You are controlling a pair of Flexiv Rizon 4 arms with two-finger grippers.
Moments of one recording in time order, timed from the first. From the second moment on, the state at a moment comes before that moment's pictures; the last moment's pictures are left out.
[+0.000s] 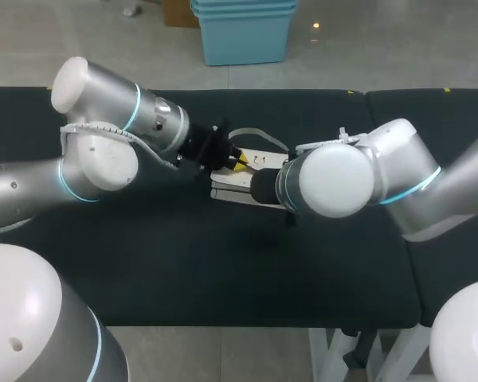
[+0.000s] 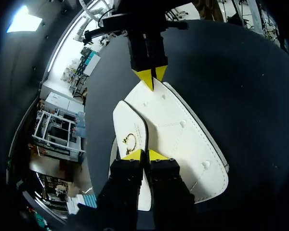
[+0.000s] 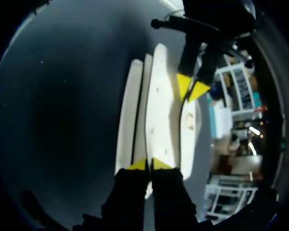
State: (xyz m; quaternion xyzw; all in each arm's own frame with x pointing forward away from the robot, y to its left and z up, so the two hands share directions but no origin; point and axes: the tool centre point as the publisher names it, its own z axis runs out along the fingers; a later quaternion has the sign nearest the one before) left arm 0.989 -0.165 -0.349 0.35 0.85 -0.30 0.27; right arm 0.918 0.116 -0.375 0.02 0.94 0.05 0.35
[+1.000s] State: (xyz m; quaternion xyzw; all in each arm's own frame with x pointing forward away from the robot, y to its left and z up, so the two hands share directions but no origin) left arm 1.033 -0.154 -0.333 0.26 0.89 -0.34 0.14; right arm 0.918 0.118 -0.376 0.02 0.94 0.05 0.35
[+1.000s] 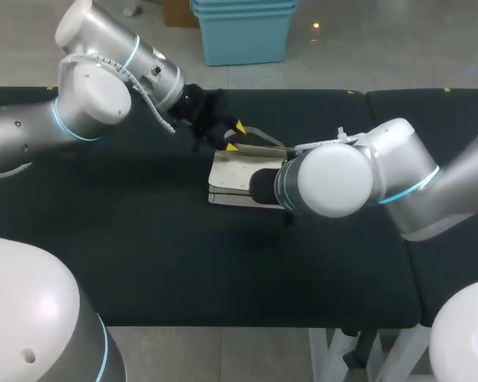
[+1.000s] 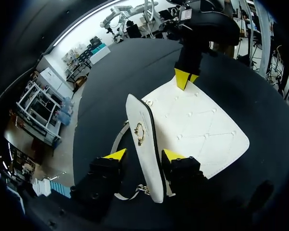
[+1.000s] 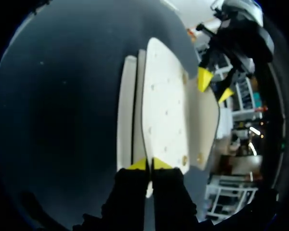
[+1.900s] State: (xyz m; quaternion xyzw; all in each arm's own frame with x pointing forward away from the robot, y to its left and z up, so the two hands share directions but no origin) left arm 1.067 -0.174 -0.364 0.18 0.93 -0.31 0.11; right arm 0.918 0.117 -0.376 0.02 0.94 0.05 0.35
